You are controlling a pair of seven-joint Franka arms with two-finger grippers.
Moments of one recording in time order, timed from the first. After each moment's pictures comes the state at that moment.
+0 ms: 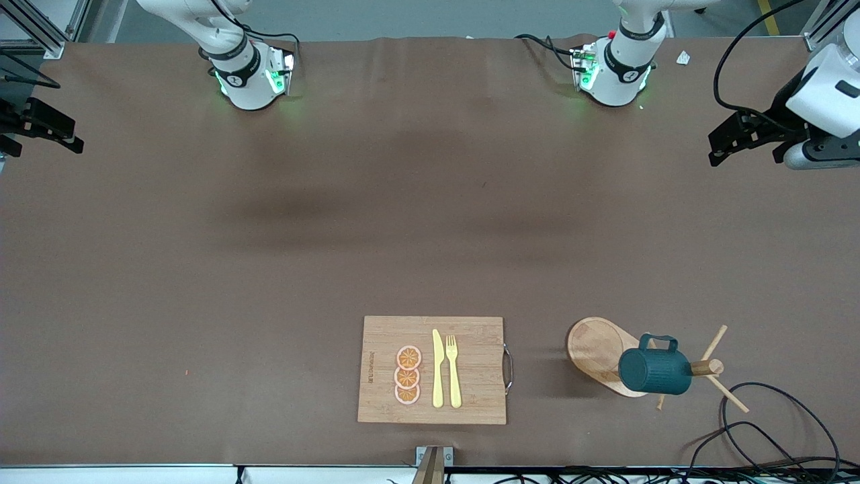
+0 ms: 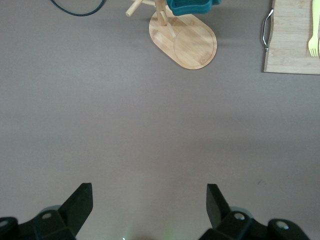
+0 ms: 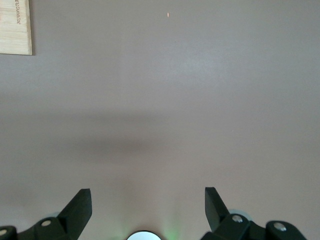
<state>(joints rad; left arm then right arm) -0.01 -0.05 -0.14 -1.56 0.02 1.51 -0.16 -0.01 -0.08 -0.07 -1.57 0.00 1.44 -0.13</state>
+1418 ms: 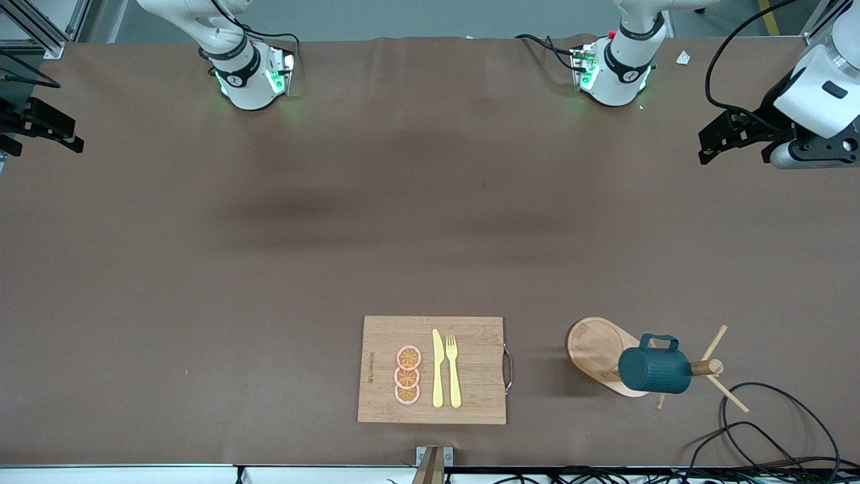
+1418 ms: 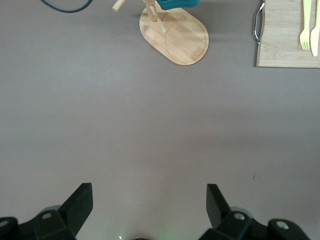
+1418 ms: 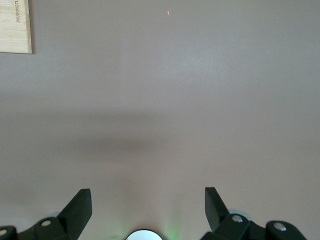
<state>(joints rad) -0.01 -0.05 -0.15 -1.57 0.00 1.51 -0.14 -0.01 -0.08 -0.07 -1.57 0.00 1.43 -0.13</state>
